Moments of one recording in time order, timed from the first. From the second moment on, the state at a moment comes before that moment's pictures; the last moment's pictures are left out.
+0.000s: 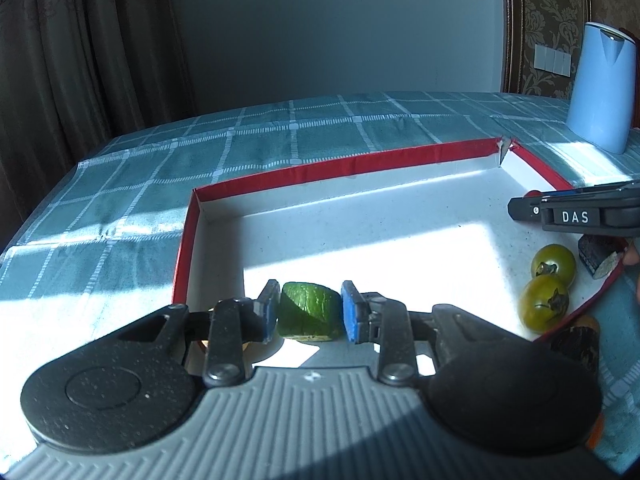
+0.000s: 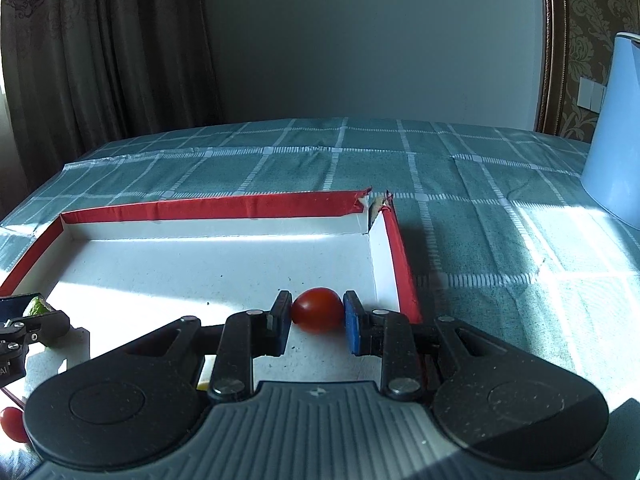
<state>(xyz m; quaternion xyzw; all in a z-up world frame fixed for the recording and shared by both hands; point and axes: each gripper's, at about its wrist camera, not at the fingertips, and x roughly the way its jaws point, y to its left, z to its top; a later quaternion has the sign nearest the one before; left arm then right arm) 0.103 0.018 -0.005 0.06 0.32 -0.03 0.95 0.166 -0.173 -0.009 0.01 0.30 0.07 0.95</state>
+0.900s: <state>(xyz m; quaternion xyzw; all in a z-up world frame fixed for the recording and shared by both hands) 0.009 0.041 0.006 0.02 0.23 -0.06 0.97 0.084 -0.201 0.004 0.08 0.22 0.10 0.97</state>
